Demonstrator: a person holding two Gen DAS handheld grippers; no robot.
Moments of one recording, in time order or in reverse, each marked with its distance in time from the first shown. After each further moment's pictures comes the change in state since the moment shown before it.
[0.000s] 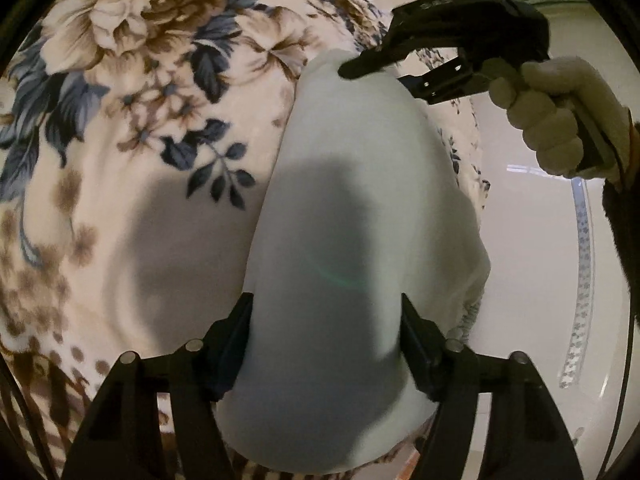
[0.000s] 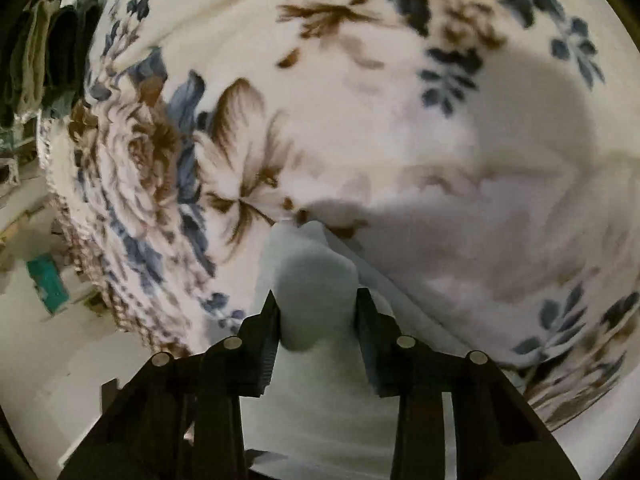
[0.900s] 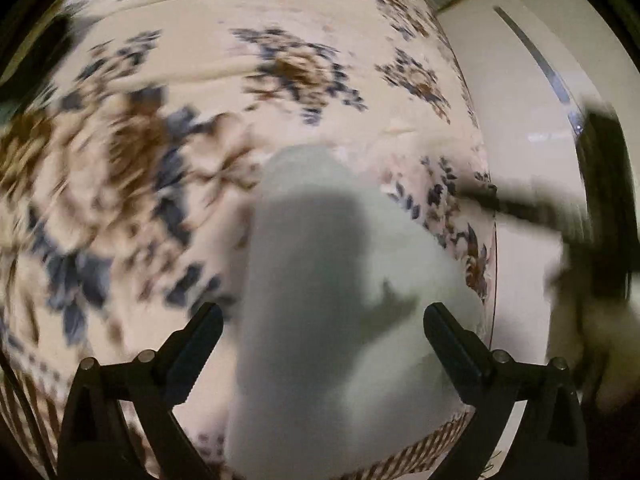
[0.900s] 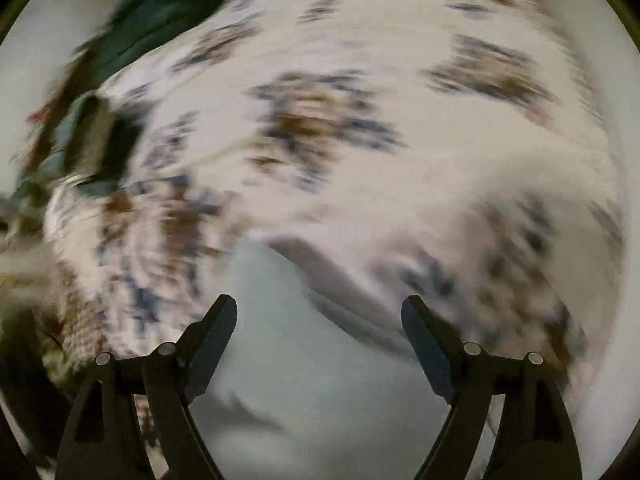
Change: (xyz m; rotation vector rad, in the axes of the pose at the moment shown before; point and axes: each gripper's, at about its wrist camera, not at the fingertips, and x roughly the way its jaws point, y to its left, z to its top) left arm -0.006 -0.102 0.099 0.221 -0.044 0.194; right arm -0.102 -0.053 -0.190 0.127 -0.671 -0.118
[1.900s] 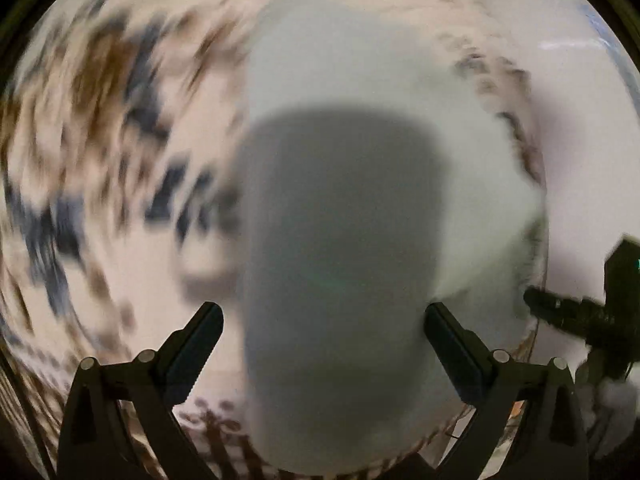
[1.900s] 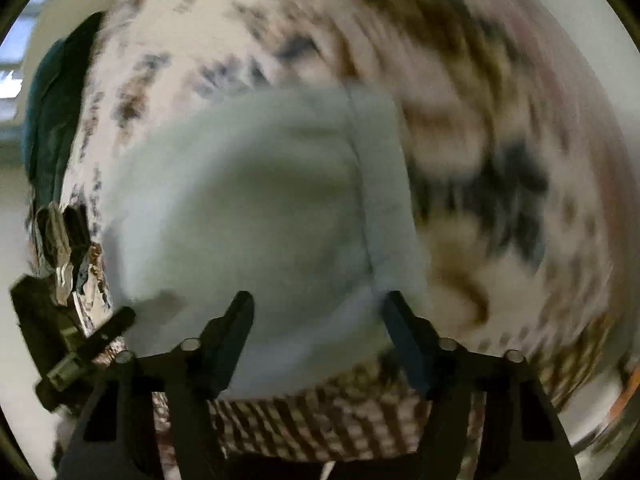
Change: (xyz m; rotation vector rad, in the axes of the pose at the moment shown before) left arm 0.033 0.044 -0.100 0.107 0.264 0.107; right arm 0.024 -0.123 -0.259 0.707 0.105 0.140
